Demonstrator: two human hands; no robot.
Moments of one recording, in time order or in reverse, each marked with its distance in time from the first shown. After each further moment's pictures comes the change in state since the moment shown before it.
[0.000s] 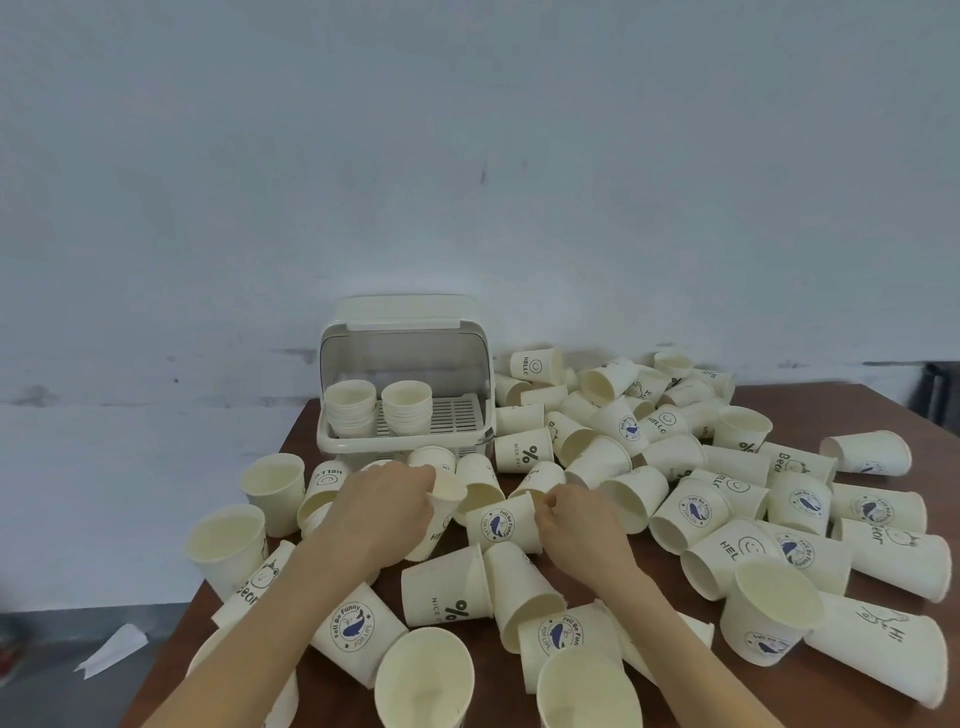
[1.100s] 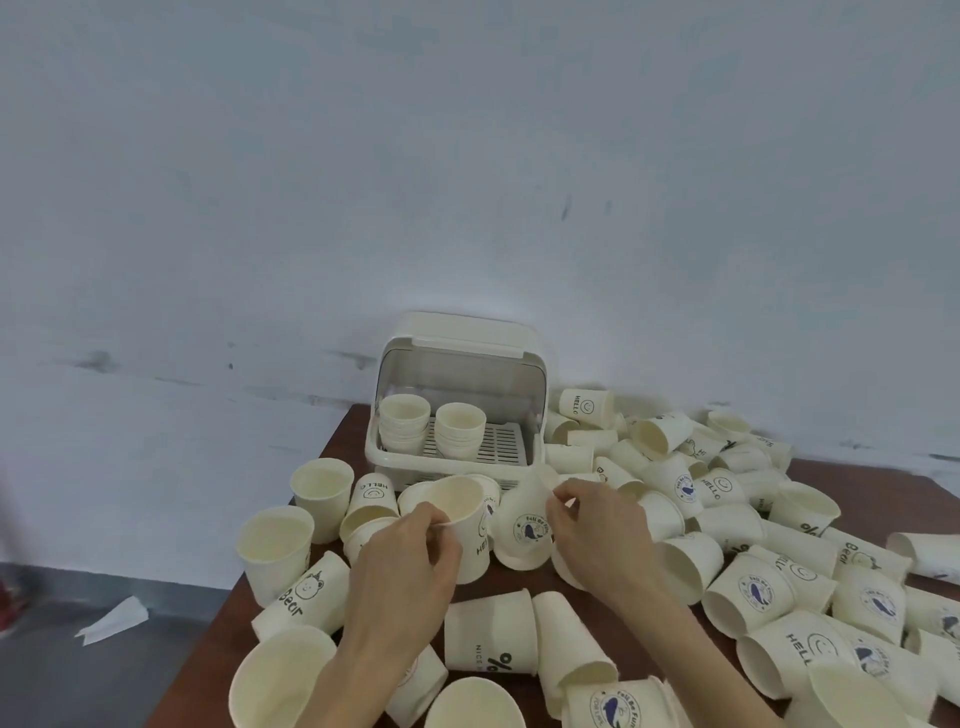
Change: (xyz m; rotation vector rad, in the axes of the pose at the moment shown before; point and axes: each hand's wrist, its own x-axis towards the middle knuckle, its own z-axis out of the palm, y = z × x) left_hand -0.050 -0.001 0.019 -0.685 0.457 -0.374; right_hand 0.008 -0.073 -0.032 0.025 0.132 -0.179
